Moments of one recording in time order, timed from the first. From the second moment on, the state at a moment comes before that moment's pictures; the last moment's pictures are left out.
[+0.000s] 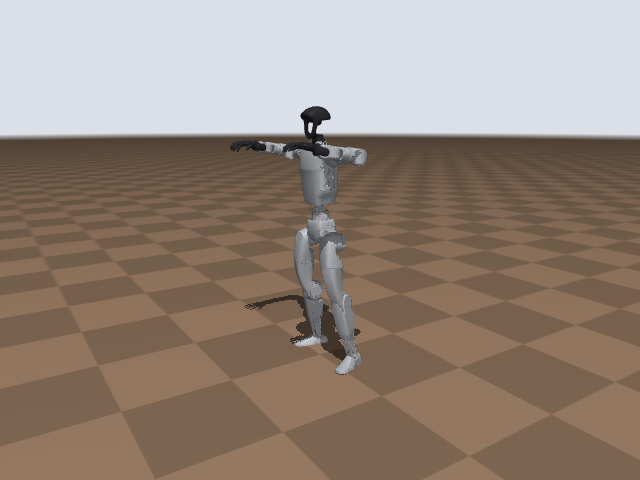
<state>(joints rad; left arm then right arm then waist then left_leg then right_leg) 0.66 1.54 0.79 -0.18 -0.01 -0.23 0.18 0.50 -1.54 -0.67 -0.17 -0.06 -0.22 -0.04 -0.05 -0.05 -0.02 0.03 0.14 0.38 0.11 -0.19 -0.13 0.06 -0.19 -0.26 0.04 -0.24 0.17</state>
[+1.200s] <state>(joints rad) 0.56 1.52 0.74 -0.14 -0.01 -0.21 0.14 0.70 -1.45 -0.92 -0.17 -0.08 -0.21 -0.04 -0.01 -0.03 0.00 0.04 0.13 0.38 0.11 -0.21 -0.12 0.07 -0.19 -0.26 0.04 -0.24 0.16</state>
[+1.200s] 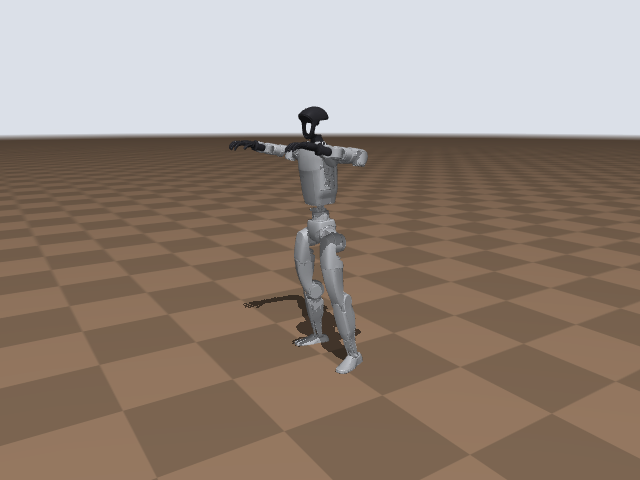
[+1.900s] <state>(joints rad) 0.15 0.77 -0.12 0.37 -0.41 -0.11 0.26 0.21 -0.98 0.02 0.11 -0.06 -0.11 -0.21 0.06 -0.04 0.12 -0.09 0.13 0.40 0.41 -0.34 -0.03 0.06 -0.25 -0.23 0.04 -0.25 0.15</state>
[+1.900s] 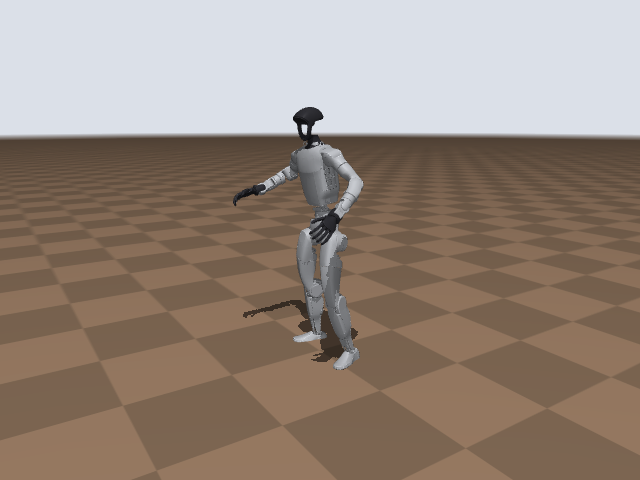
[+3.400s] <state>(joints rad) 0.33 0.28 -0.28 0.90 -0.04 -0.10 0.07 -0.15 -0.56 0.28 0.63 -0.02 -0.05 -0.36 -0.19 0.30 0.31 -0.10 0.25 0.27 -0.02 -0.06 -0.26 -0.12 -0.25 0.23 0.28 -0.42 0.17</state>
